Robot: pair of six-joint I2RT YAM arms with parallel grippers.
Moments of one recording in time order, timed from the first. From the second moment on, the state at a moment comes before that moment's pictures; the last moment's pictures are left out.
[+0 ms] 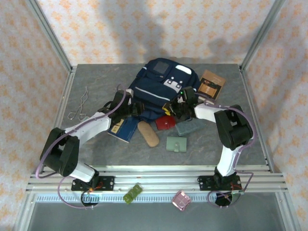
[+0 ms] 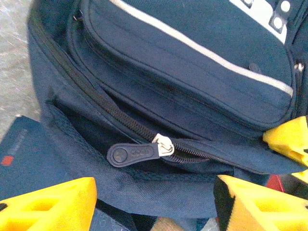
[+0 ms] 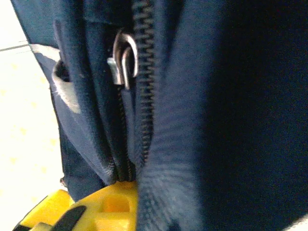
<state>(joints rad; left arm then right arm) -0.40 1.50 0.91 -0.18 0.02 -0.51 0.38 1.85 1.03 0.01 -0.59 1.23</state>
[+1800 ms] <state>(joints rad) -0.41 1.70 1.15 -0.40 0.18 -0.25 0.31 1.81 1.00 -0.04 -0.60 1.07</state>
